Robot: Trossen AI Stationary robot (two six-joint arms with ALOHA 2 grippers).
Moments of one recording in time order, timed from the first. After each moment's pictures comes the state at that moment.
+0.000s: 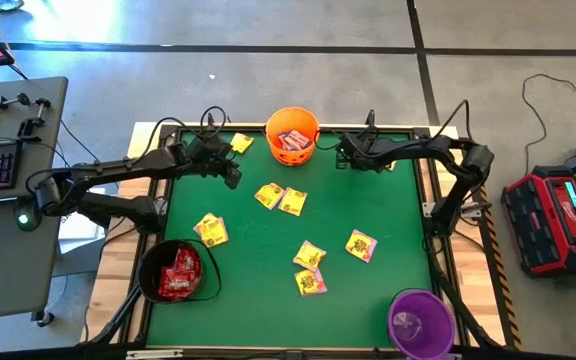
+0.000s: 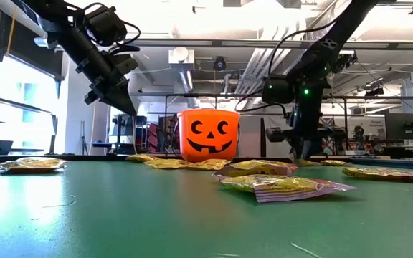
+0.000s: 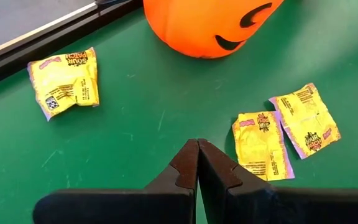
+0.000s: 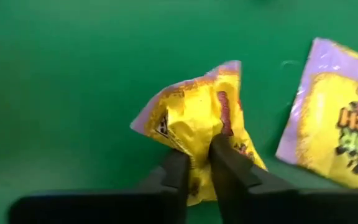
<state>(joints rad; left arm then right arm) 0.50 1.13 0.67 -0.33 -0.08 -0.31 -0.58 1.73 0.89 -0.45 0.40 0.91</state>
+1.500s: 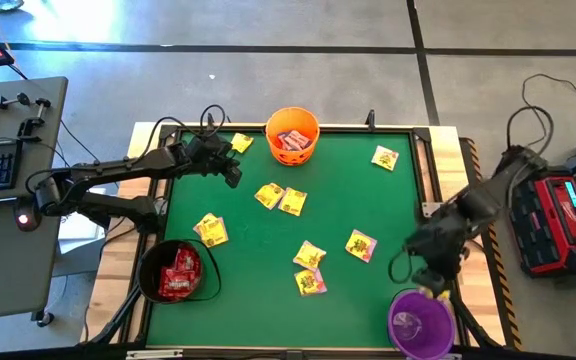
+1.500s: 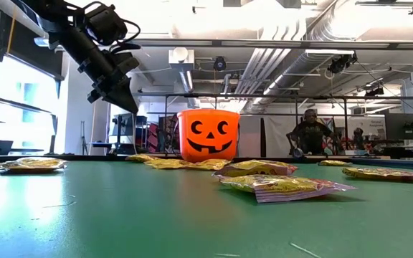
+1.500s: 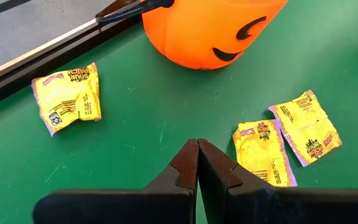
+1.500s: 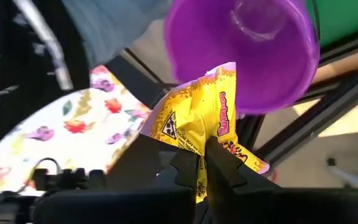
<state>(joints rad) 0.50 1.13 0.67 -0.29 -0.09 -0.28 0.62 1.14 1.29 -1.17 -0.64 1.57</state>
